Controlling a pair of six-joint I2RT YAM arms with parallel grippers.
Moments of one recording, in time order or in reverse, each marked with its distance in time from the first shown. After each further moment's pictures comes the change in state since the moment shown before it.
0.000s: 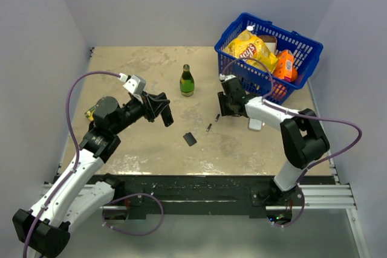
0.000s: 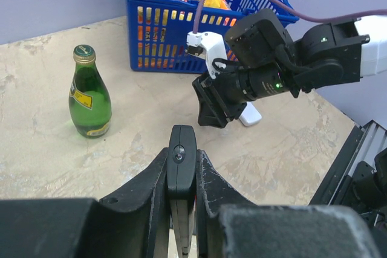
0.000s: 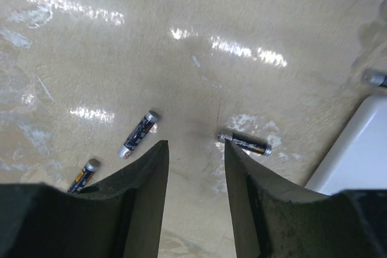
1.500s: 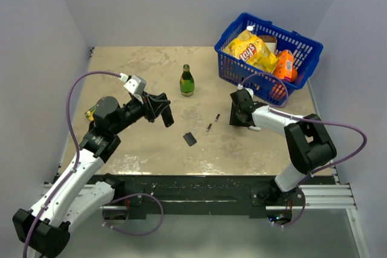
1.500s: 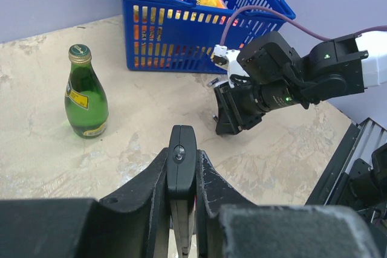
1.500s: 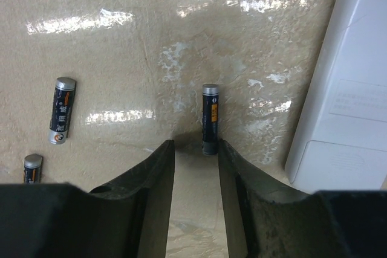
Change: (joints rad) left arm 0.000 0.002 0.000 0.001 0.014 -0.001; right arm -0.057 -0.072 -0.175 -0.006 0.042 0.271
